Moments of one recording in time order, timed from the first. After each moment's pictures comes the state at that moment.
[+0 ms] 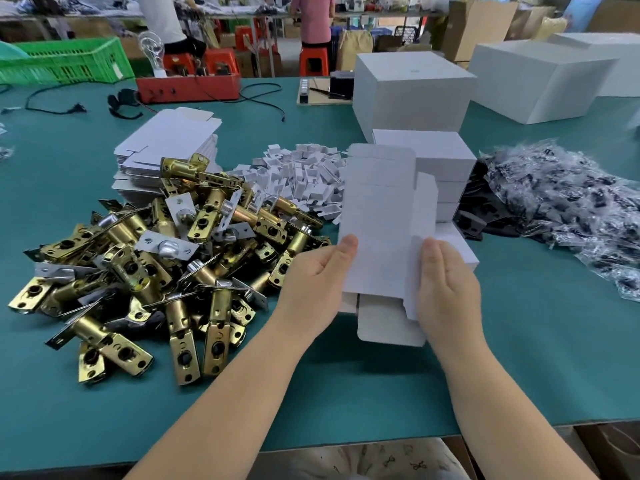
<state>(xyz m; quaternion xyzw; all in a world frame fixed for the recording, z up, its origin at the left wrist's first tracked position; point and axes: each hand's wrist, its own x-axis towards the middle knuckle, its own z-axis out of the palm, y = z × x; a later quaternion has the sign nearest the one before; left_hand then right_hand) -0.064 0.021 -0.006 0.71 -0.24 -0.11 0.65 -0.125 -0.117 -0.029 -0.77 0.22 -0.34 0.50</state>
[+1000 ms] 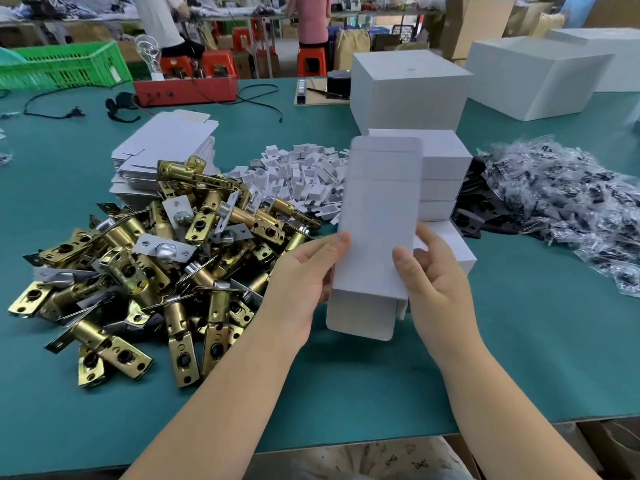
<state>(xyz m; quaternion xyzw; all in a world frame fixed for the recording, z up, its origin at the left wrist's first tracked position) -0.055 0.025 -0.008 0.57 -0.12 -0.23 0.78 -0.133 -0.111 -0.019 -0.72 0.08 -0.28 0.63</state>
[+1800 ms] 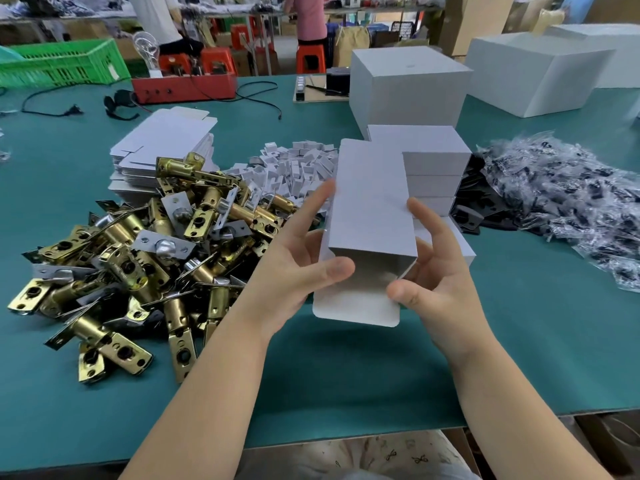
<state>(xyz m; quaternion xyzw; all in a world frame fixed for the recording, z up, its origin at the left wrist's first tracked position) -0.044 0.046 0.001 0.54 -0.34 -0.24 0.73 -0.138 -0.117 -0.015 -0.67 -0.05 -0.22 0.71</state>
